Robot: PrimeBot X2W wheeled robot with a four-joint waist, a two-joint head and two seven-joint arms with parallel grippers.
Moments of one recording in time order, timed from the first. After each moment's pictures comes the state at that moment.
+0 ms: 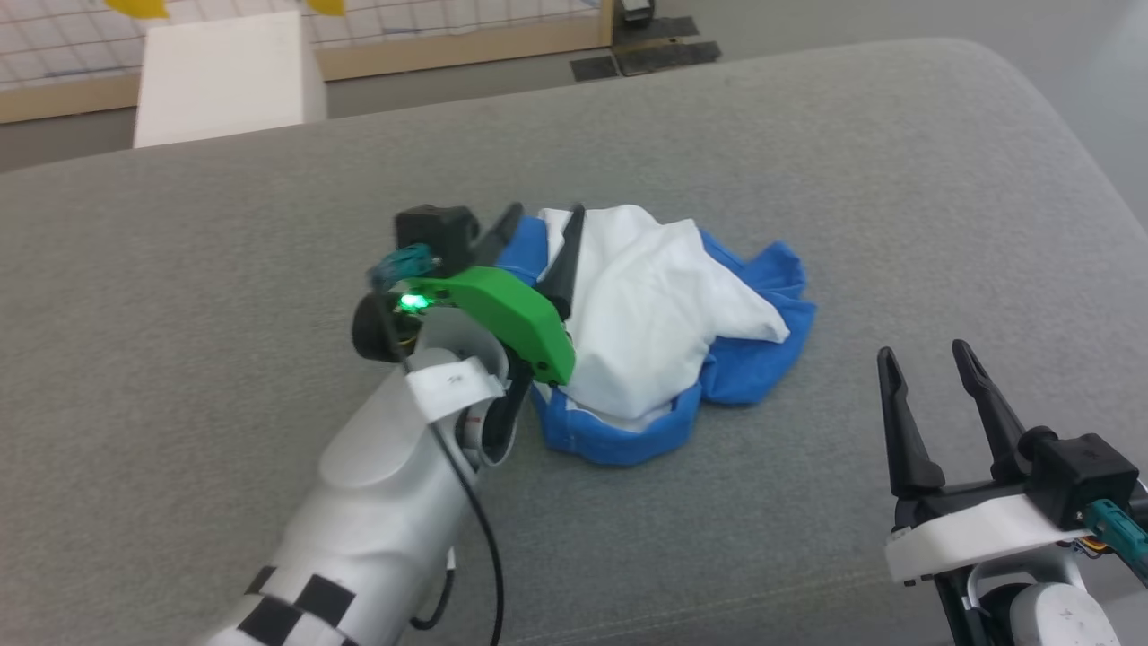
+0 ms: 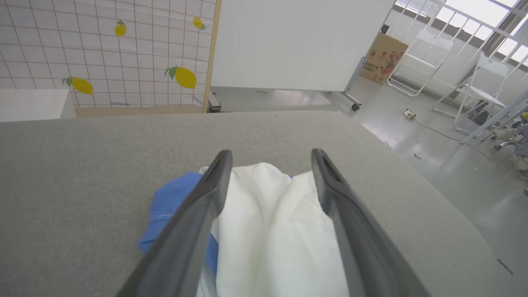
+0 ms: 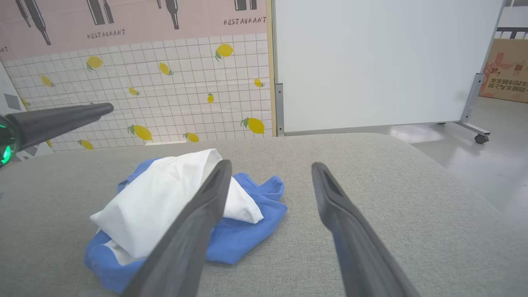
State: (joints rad) left arm -0.75 0.06 -0.60 0.71 -0.74 0.01 -0.18; right arm -0.02 -0.05 -0.02 -0.02 0.12 0.13 -0.15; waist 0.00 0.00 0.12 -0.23
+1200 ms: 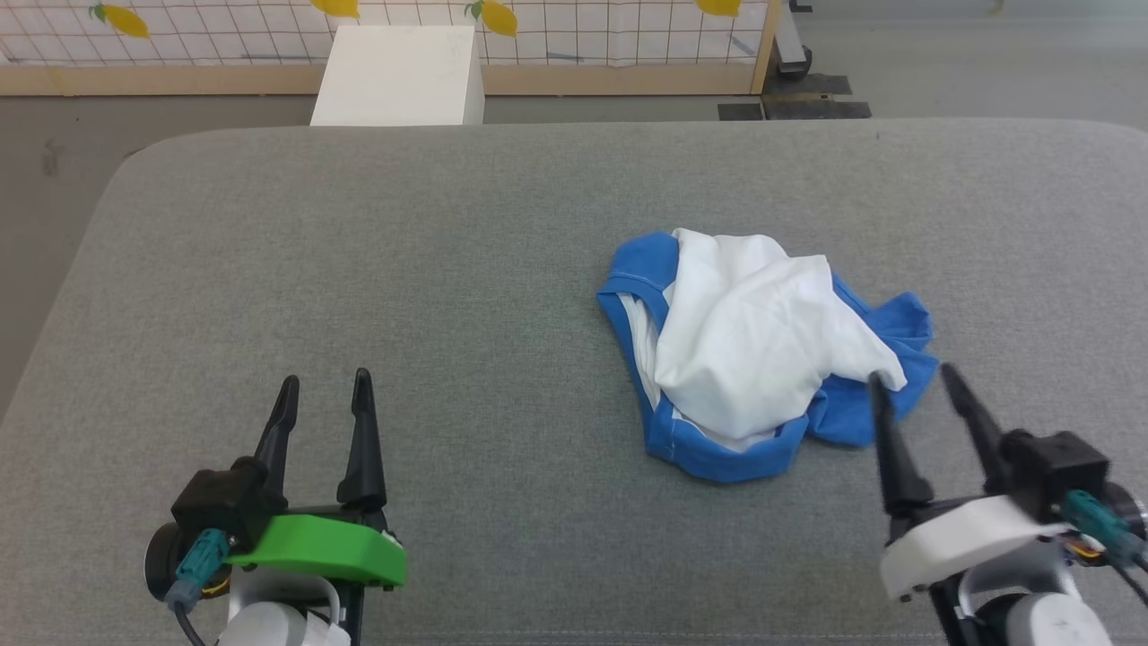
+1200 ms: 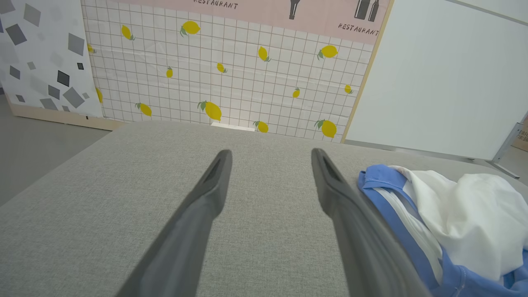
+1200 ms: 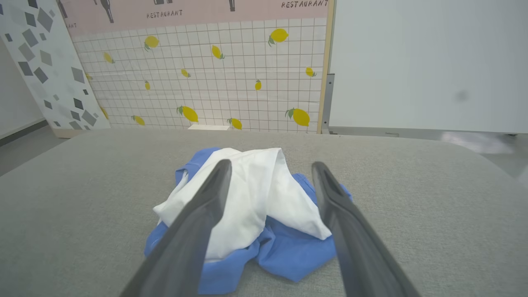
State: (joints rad) left arm -0.05 0.15 -0.13 0.05 -0.34 0.04 -0.26; right arm -0.01 -0.05 -0.02 -0.03 0.10 0.13 -0.05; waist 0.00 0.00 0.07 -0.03
